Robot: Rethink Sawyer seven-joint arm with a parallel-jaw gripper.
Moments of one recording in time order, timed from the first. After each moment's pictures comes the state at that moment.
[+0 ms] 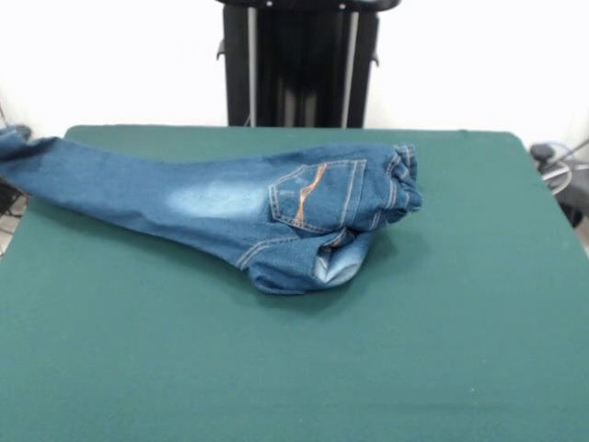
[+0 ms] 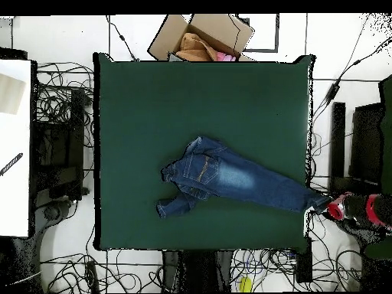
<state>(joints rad) -1.52 -0.25 0.80 1.33 -0.64 1.30 0.67</state>
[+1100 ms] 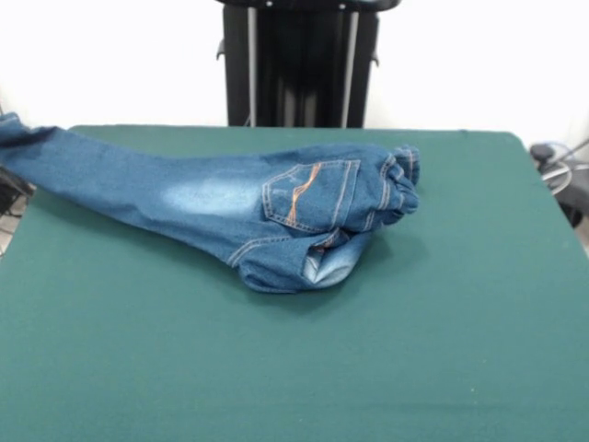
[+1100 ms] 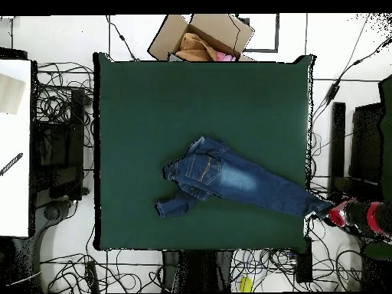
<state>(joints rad) -1.55 -0.31 0.80 1.41 -0.64 1.23 0.67</state>
